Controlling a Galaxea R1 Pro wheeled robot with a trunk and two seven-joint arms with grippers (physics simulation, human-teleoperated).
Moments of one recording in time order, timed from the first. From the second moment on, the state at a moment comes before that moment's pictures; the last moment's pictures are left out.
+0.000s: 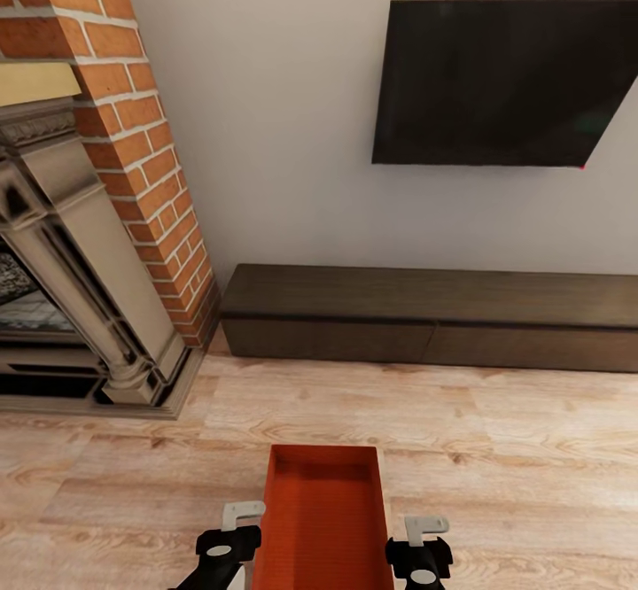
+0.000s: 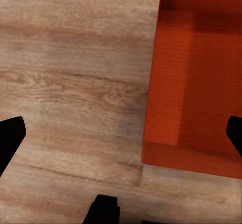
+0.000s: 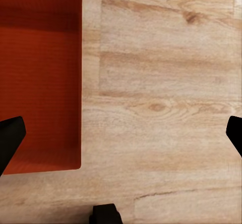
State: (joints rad) left arm -0.44 -0.16 0.03 -0.36 -0.04 0.06 0.30; right arm -0.42 0.08 0.48 -0.33 -0.33 -0.03 -0.45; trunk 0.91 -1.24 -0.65
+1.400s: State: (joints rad) left arm -0.44 -0.16 0.02 -0.36 -0.04 0.07 0.26; right arm -0.42 0.07 0.48 -0.33 -0.33 -0.04 -0.44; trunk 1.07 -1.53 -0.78
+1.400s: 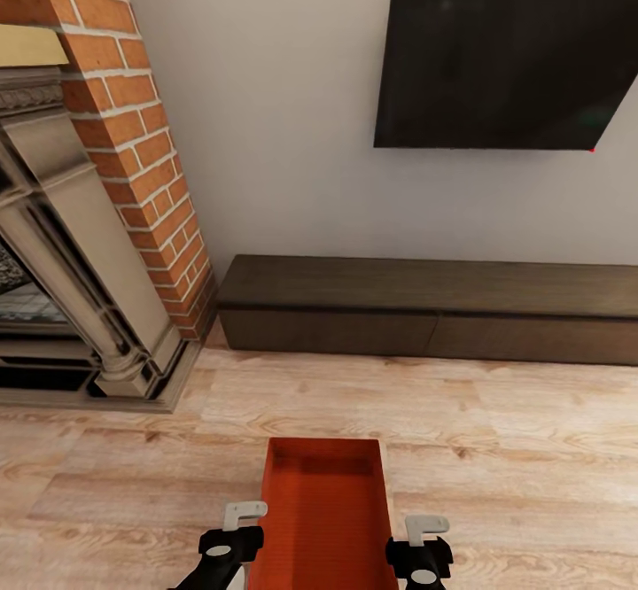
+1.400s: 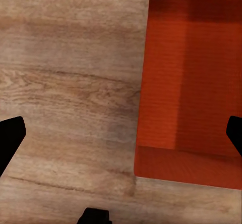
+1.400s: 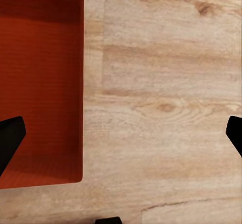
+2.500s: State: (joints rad) left arm -0.44 -0.15 0.02 -0.36 -0.04 0.07 0.26; right arm -0.42 0.07 0.48 -0.33 -0.33 -0.04 -0.45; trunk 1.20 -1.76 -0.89
